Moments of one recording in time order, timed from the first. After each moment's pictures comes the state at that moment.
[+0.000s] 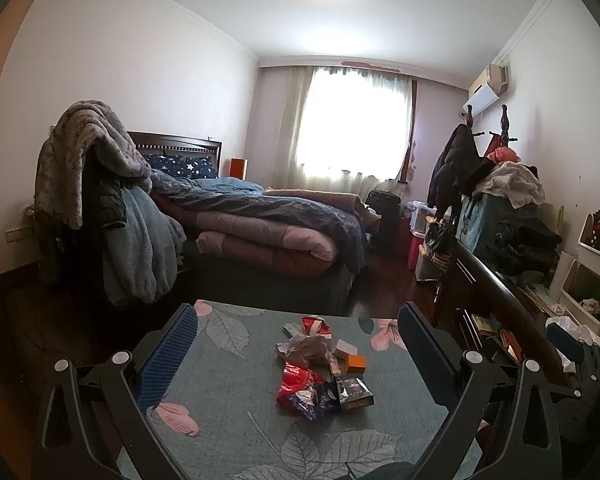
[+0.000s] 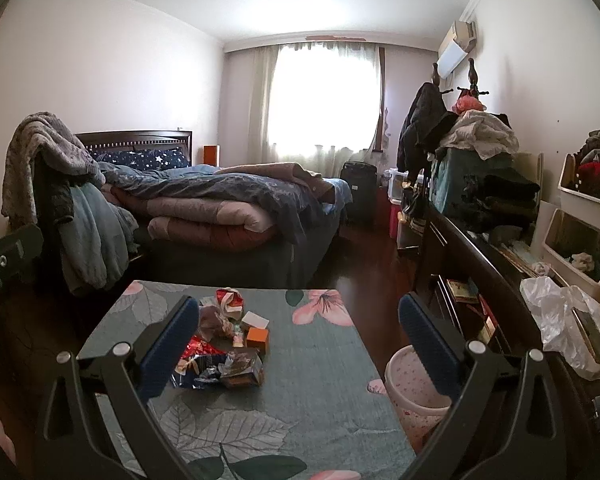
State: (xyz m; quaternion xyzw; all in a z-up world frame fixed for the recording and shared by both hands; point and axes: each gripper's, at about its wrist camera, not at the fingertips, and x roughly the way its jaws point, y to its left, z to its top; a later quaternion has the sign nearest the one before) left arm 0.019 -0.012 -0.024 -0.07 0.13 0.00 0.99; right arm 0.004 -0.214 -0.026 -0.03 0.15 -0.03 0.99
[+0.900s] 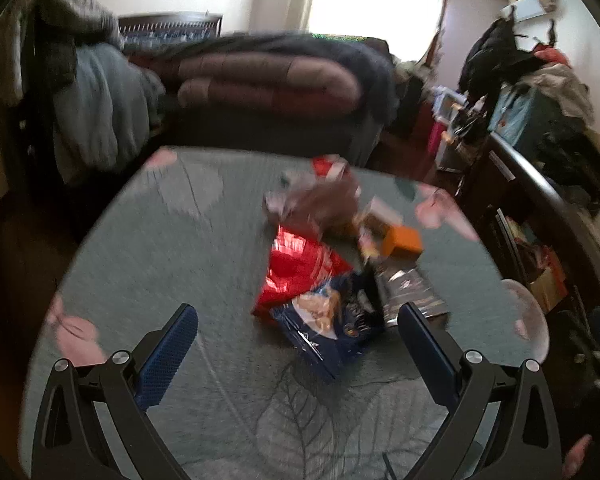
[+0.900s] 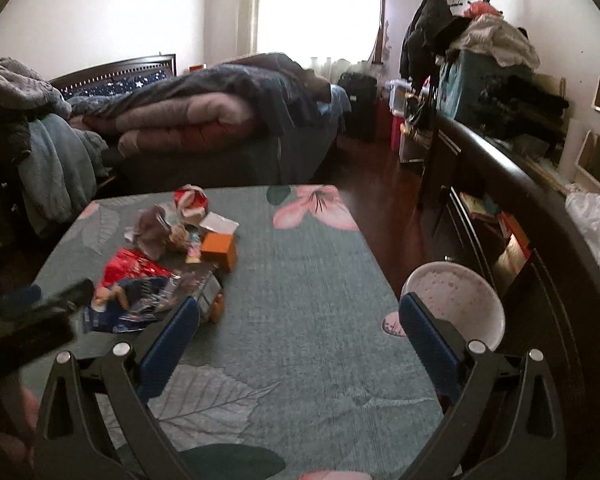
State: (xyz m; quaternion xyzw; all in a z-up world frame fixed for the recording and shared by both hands) left arm 0.176 -0.042 -0.196 -0.09 0.37 0.00 0.92; right arm 0.125 -0.250 -0.160 -0.01 0.32 -0.03 0.95
